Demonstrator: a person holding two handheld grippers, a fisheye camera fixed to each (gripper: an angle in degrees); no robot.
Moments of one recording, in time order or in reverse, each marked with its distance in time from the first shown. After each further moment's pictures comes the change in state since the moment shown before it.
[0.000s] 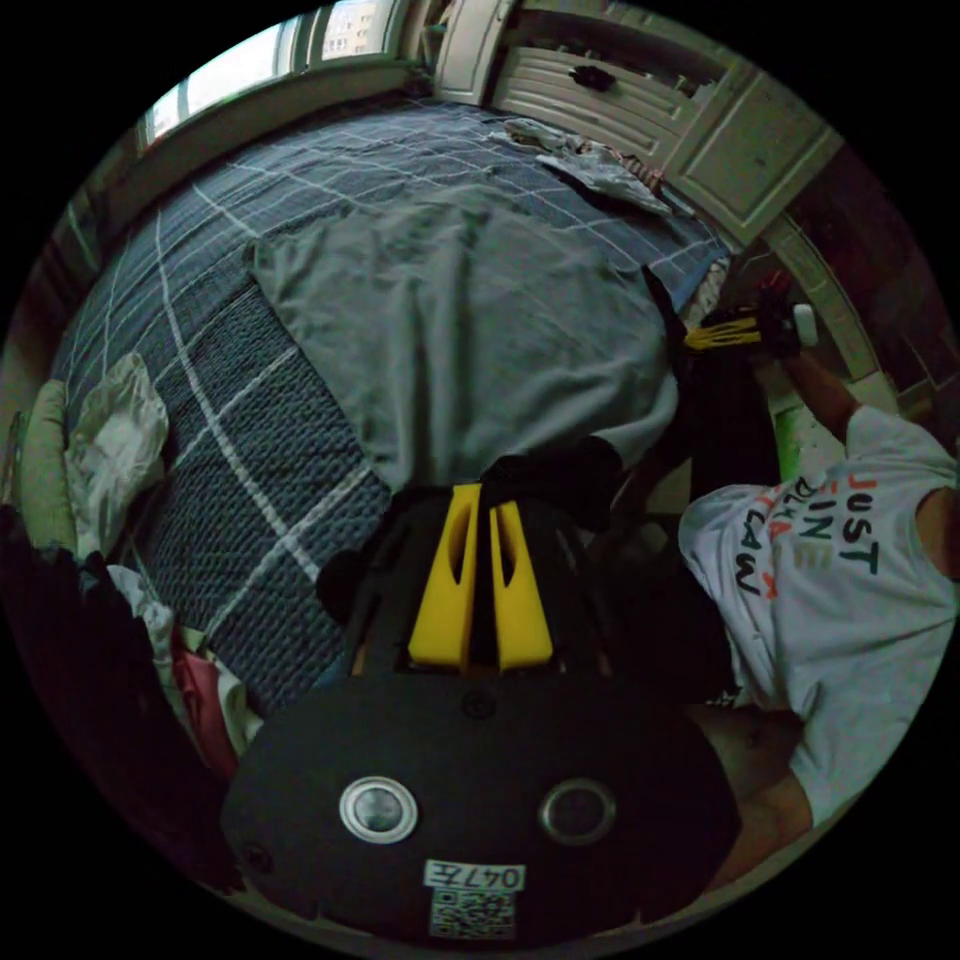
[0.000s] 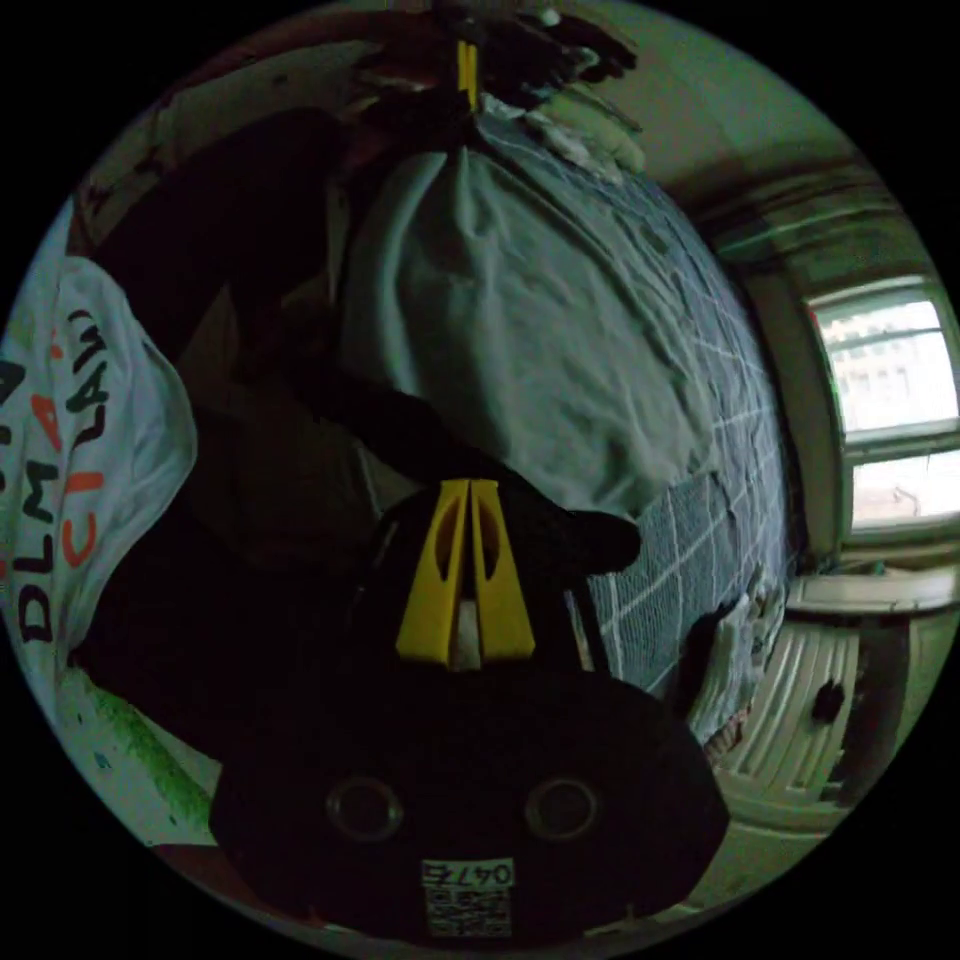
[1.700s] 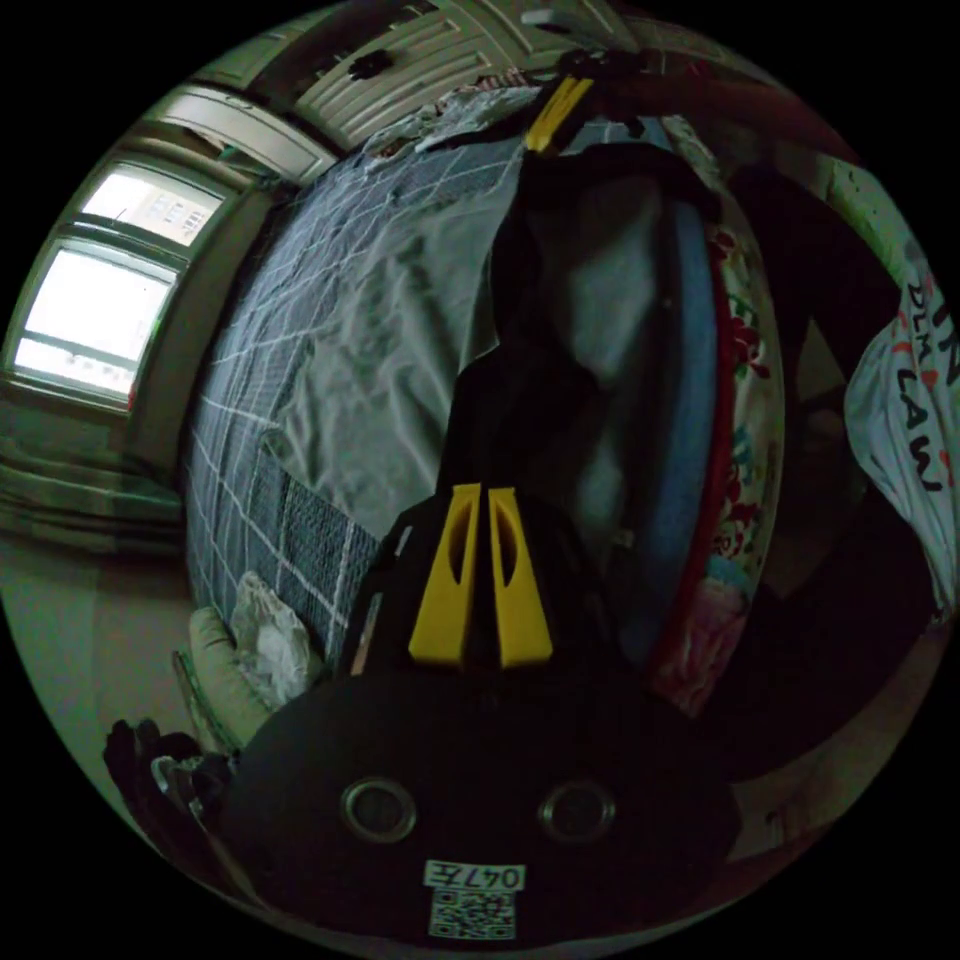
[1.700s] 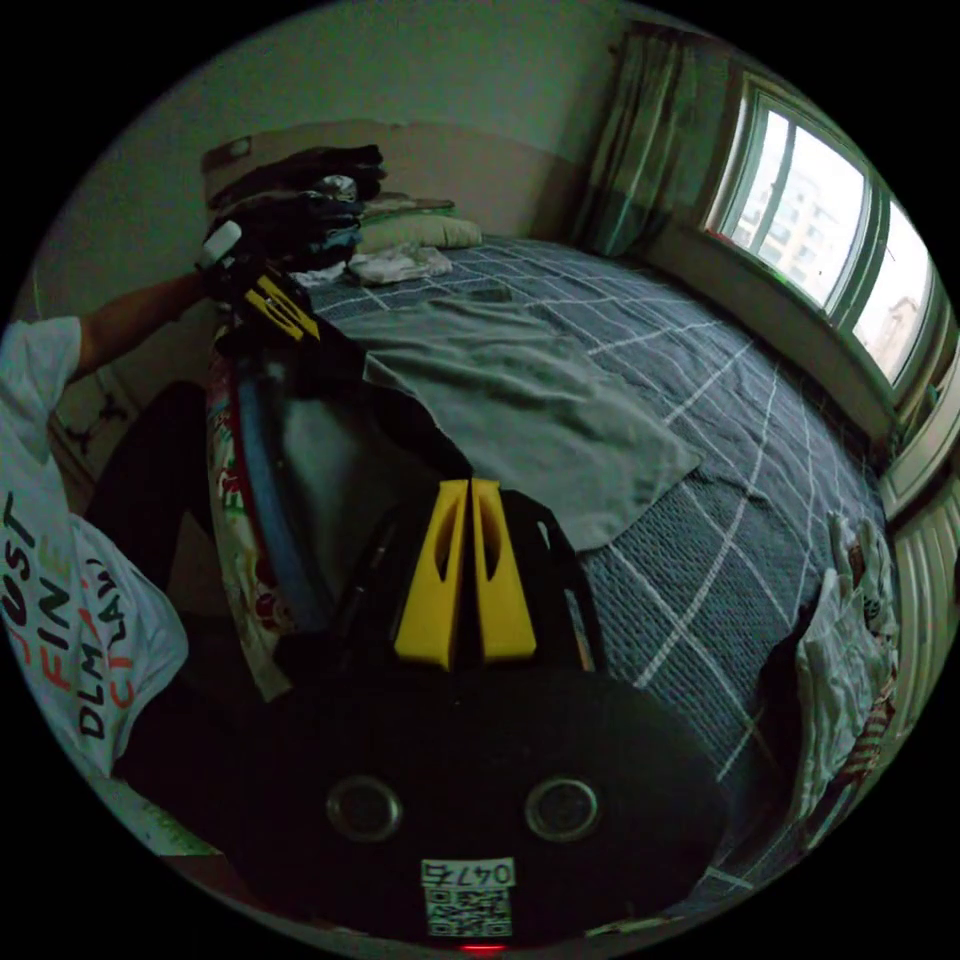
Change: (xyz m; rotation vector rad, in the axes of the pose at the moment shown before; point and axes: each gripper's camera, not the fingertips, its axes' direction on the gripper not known) left arm 0.204 0.078 0.188 -0.025 -0.518 0.524; right arm 0.122 0.081 0.112 0.362 -0.196 0.414
